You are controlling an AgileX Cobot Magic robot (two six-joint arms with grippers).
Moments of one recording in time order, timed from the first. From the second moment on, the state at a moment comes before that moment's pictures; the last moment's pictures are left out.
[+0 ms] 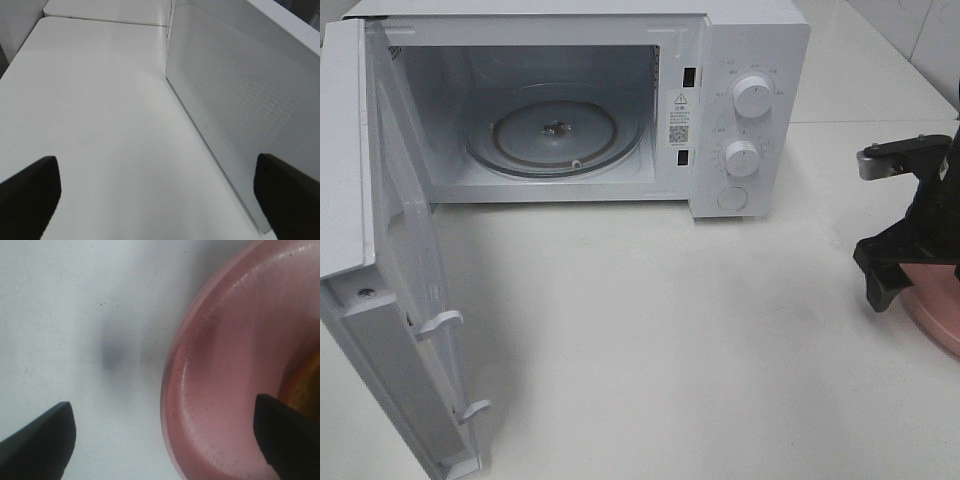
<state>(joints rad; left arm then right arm) 0.02 -0.01 -0.52 -0.08 1.07 -0.02 0.08 1.79 -0.96 -0.16 0.69 0.04</state>
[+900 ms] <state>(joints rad) 0.02 -0.01 -0.52 -0.08 1.07 -0.02 0.07 1.89 -0.96 -0.14 0.61 0.00</state>
